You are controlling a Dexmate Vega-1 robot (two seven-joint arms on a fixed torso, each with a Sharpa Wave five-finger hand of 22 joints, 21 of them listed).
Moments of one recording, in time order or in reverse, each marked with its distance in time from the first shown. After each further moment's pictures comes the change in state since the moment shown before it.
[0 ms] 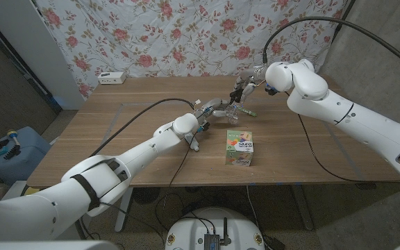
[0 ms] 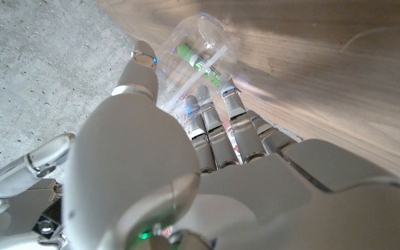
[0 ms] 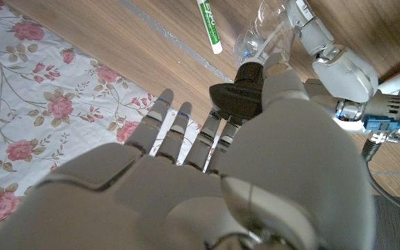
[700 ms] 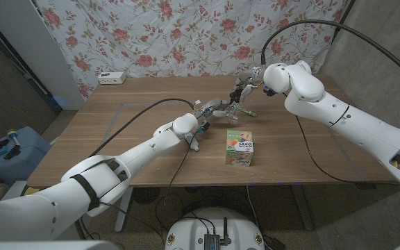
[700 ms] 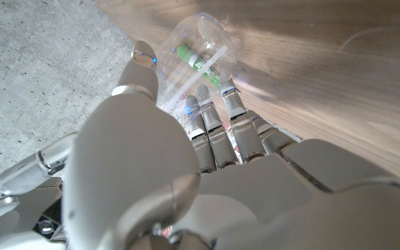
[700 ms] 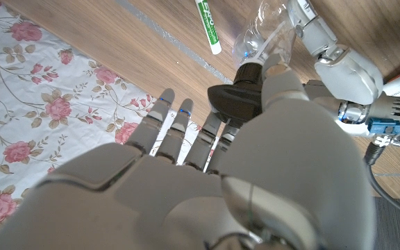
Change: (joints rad) left arm 0.000 0.002 0.000 0.000 0.002 -0.003 0.000; left_hand 0.000 0.000 0.000 0.000 0.004 0.000 0.000 -0.004 0.000 0.000 0.000 -0.001 0.000 0.000 0.000 0.004 -0.002 0.000 0.000 0.000 0.000; right arm -0.021 0.032 0.020 0.025 -0.032 0.018 0.006; right_hand -0.008 0.004 0.018 0.004 0.000 0.075 -0.001 0.018 0.000 0.088 -0.002 0.008 -0.003 0.049 0.001 0.000 -0.002 0.013 -0.012 0.000 0.000
